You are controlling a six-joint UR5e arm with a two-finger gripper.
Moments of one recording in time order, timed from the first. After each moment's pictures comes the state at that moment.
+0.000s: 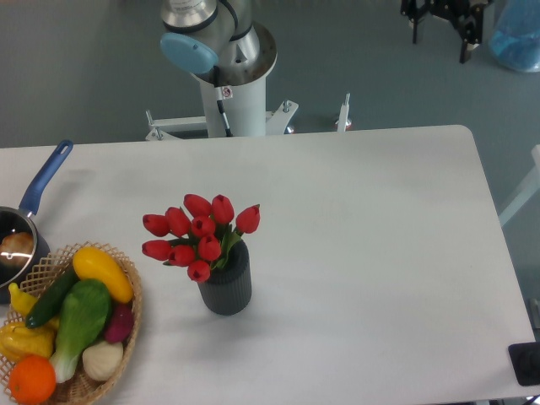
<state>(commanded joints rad) 3.15 -1.41 -1.74 -1.31 1.42 2.00</state>
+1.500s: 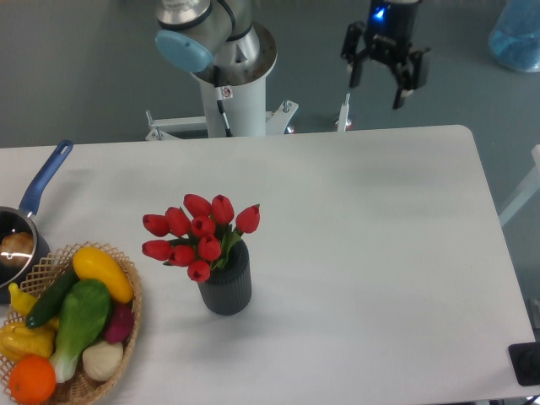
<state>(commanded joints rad) 2.94 -1.39 -1.94 -1.30 1.20 1.77</state>
